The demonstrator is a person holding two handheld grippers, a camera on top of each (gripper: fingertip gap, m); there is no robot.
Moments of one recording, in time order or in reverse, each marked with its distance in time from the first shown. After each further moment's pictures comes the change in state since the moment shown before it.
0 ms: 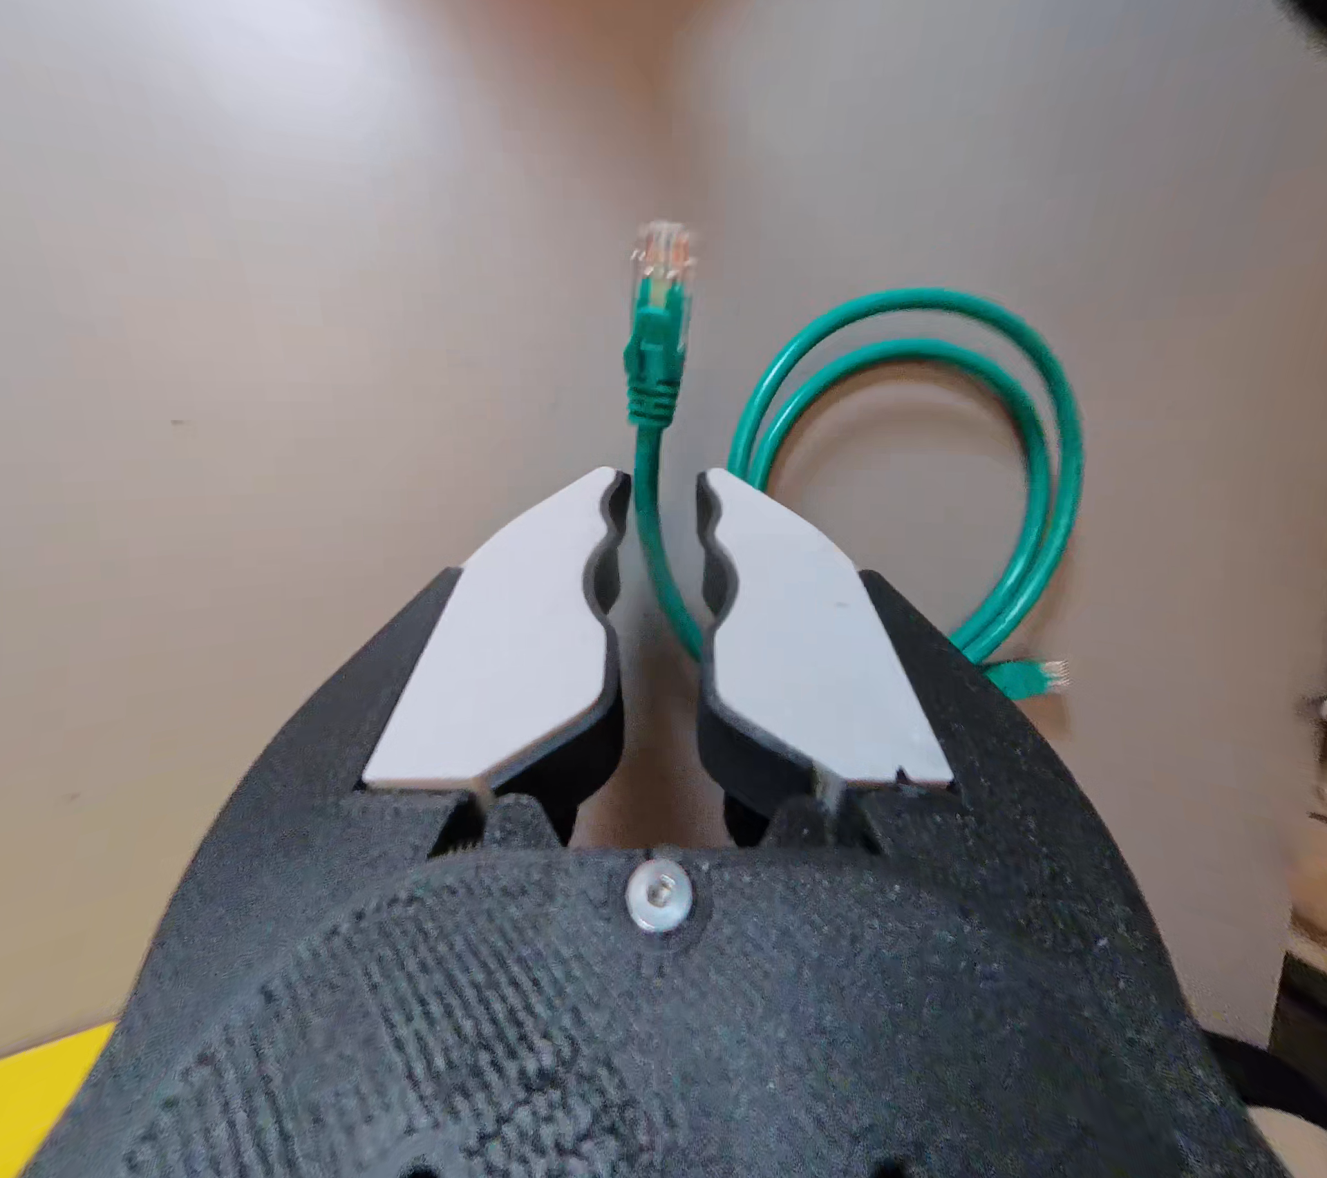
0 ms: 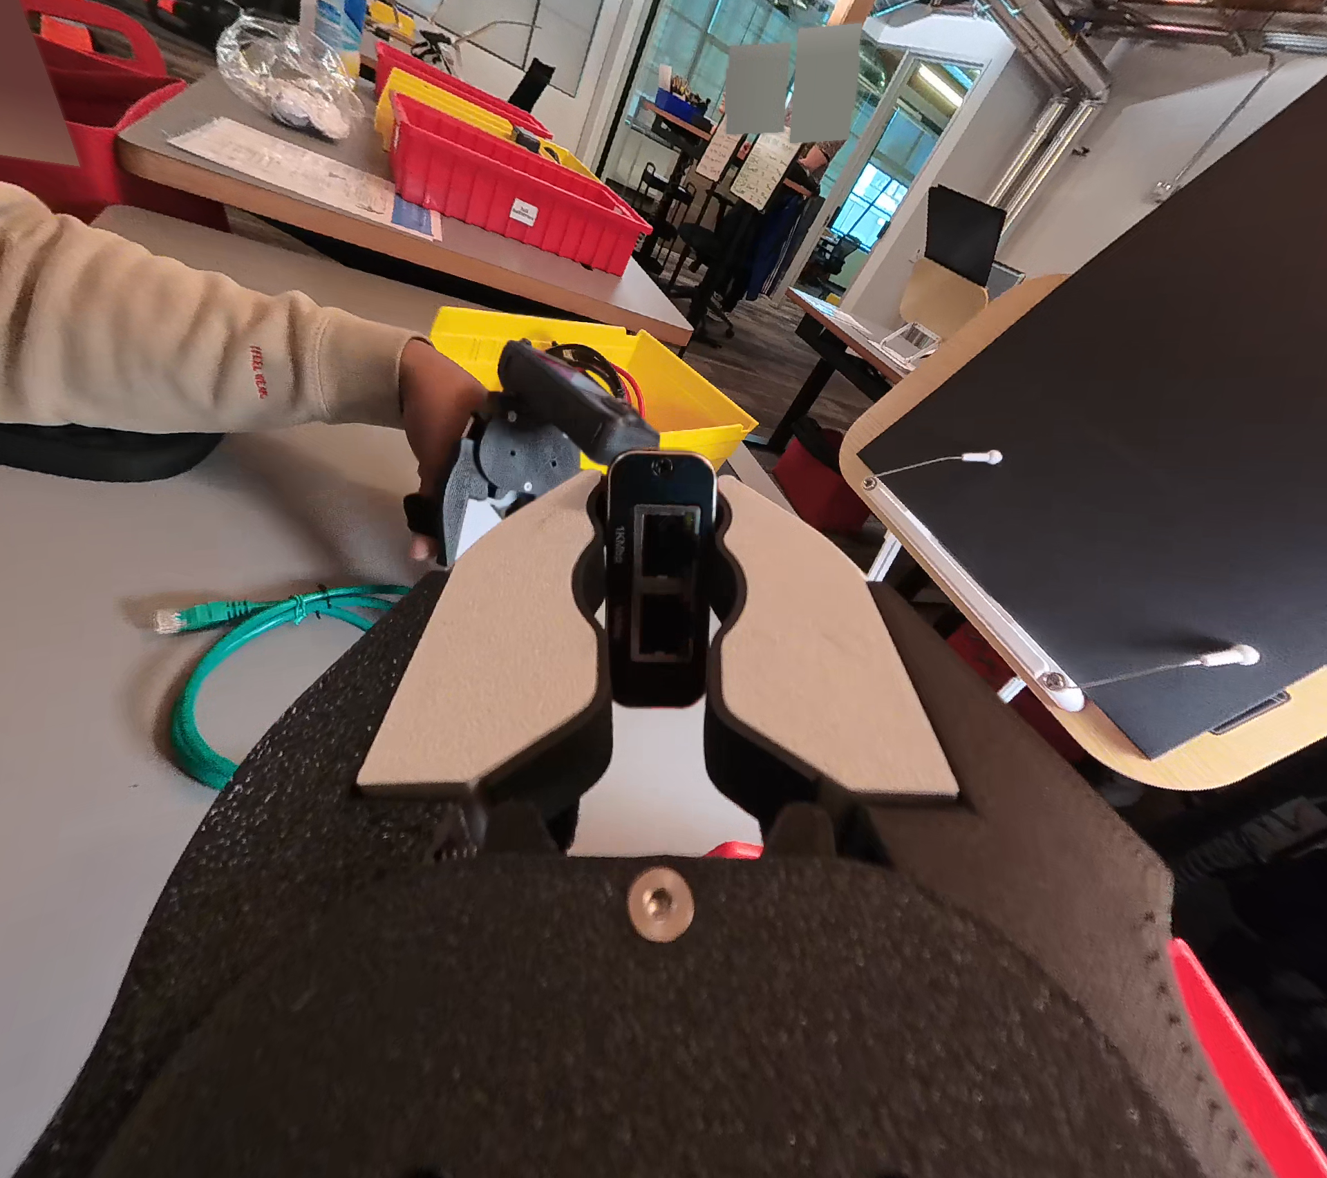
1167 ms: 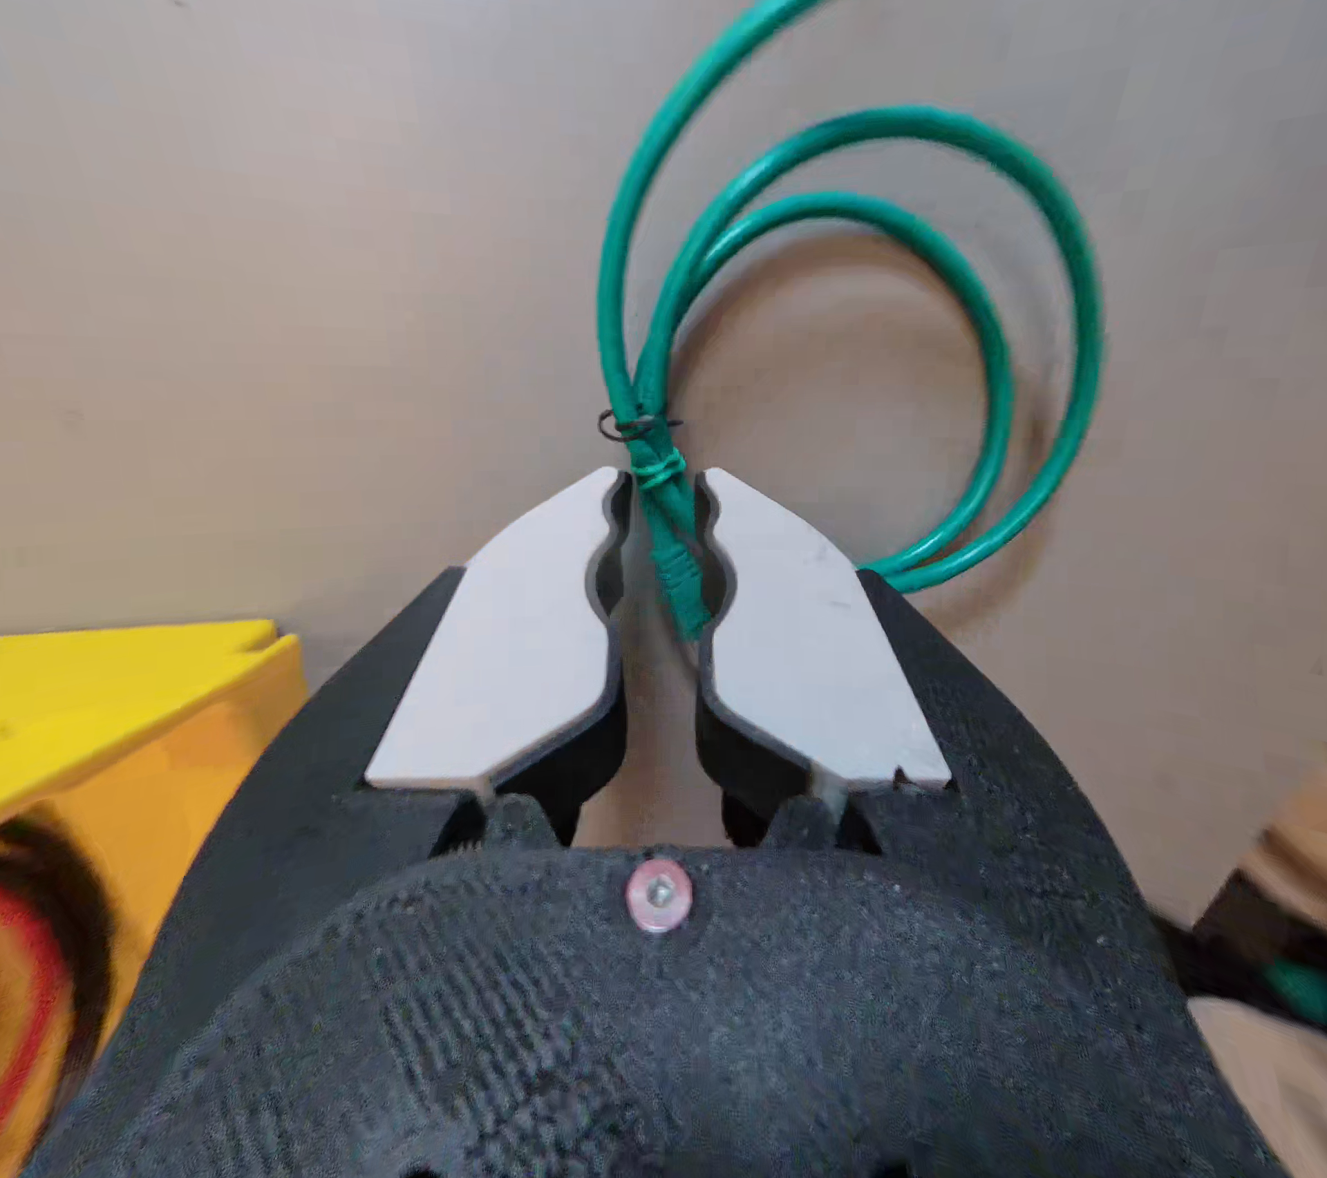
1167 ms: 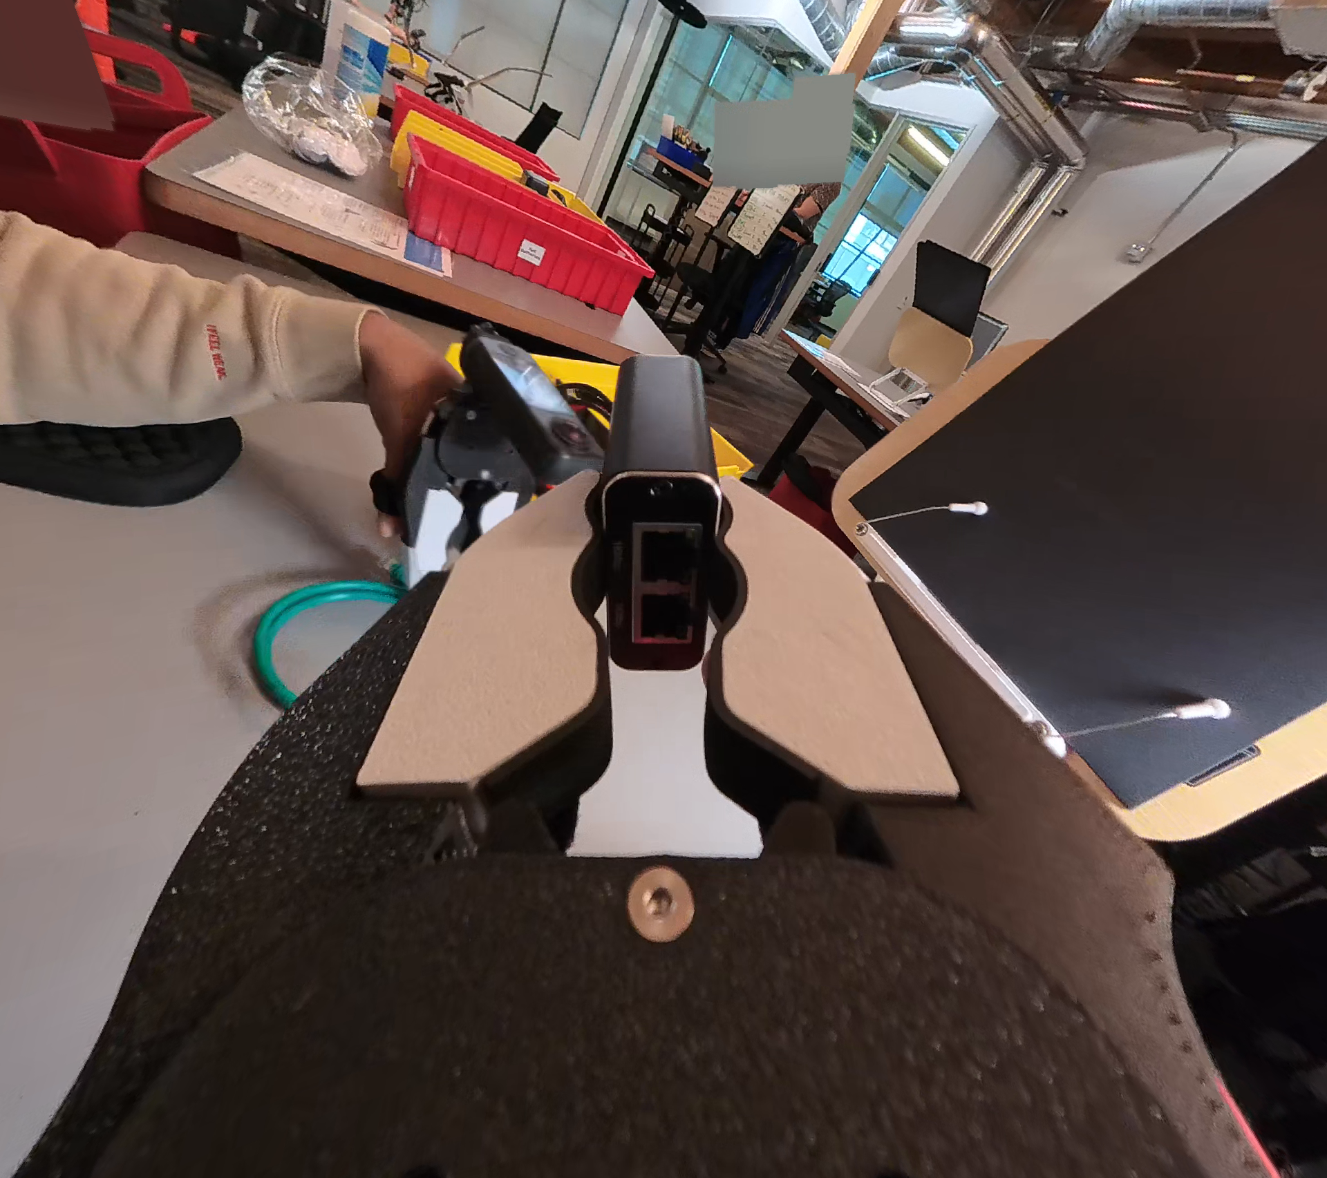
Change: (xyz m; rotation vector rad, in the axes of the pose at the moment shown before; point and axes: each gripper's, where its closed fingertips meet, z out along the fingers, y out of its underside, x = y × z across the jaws) left arm -0.002 0.068 -0.032 -0.217 -0.170 -0.102; right arm -0.007 -0.019 -0.003 0.054 0.000 -0.039
